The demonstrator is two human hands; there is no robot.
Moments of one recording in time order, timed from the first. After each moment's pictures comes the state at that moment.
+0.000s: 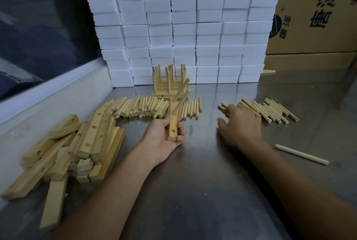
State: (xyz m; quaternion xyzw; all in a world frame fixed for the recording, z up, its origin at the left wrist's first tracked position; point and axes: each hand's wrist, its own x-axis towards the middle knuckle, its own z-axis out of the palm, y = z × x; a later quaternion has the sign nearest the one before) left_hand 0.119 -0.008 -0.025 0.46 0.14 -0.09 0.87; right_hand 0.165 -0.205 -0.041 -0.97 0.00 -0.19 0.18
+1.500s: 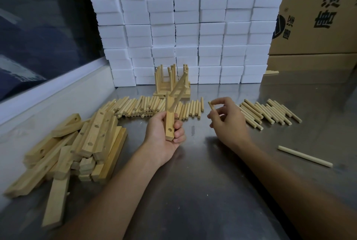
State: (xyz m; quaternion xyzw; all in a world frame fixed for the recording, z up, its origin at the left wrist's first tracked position) left_hand 0.120 -0.010 -0.030 0.42 0.10 -0.04 0.90; right_hand 0.162 -0.179 -0.046 -0.83 -0.10 -0.20 0.51
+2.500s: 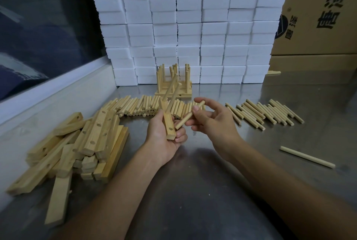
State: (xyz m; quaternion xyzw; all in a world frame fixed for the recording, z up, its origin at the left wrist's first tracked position) left_hand 0.123 -0.011 -0.032 0.41 0.11 -0.02 0.91; right_hand 0.130 -0.144 -0.024 -0.63 -0.15 -0.03 0.76
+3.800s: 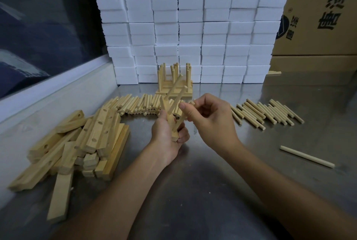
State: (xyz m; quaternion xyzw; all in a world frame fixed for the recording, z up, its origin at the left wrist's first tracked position) left_hand 0.123 -0.018 -0.035 0.45 0.12 0.00 0.88; right_hand 0.119 -0.133 -0.016 -0.68 -0.25 -0.21 0.65
